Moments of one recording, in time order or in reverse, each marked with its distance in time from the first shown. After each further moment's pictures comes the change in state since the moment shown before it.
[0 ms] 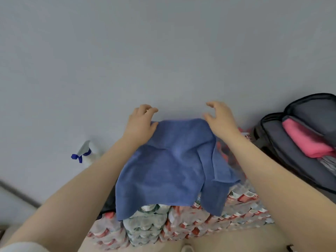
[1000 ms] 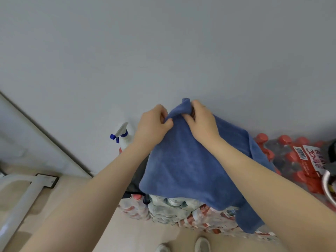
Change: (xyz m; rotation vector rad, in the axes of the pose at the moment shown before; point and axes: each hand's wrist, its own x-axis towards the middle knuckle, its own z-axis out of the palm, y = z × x) left_hand -0.026 -0.047 -0.015 -0.331 0.138 -0.416; right_hand 0.009 -0.084 0.134 0.280 -0.241 -0.259
